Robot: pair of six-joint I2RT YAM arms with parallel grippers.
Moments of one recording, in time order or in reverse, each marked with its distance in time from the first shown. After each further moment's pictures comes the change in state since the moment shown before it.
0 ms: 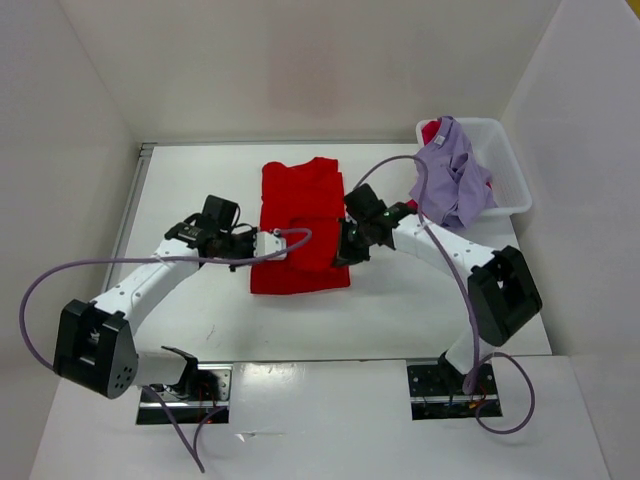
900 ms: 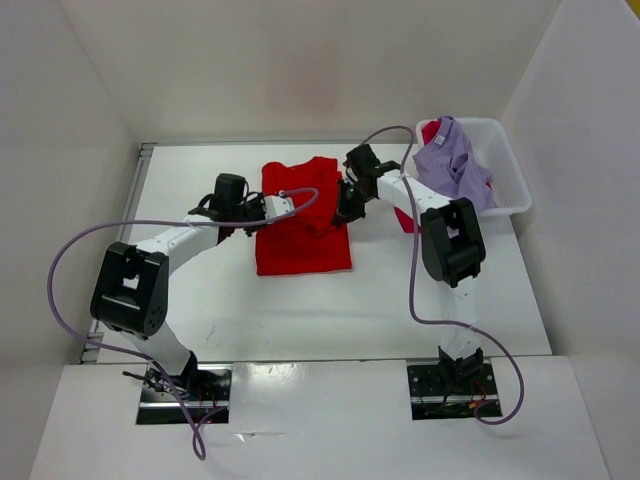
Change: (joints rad) left arm 0.074 0.351 0.117 0.520 -0.060 -0.181; right arm -0.232 0.536 0.541 -0.040 -0.130 -0.223
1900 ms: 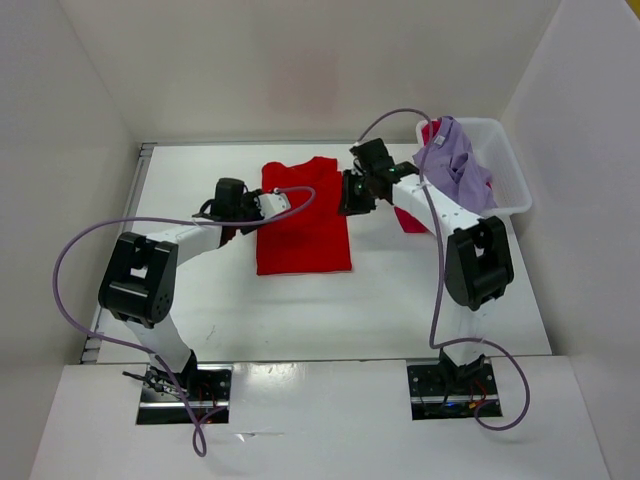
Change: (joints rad) left arm 0.027 0.087 -0.048 0.196 -0.227 -0.051; right arm 0.011 -0.246 -0.138 0.055 0.150 -0.084
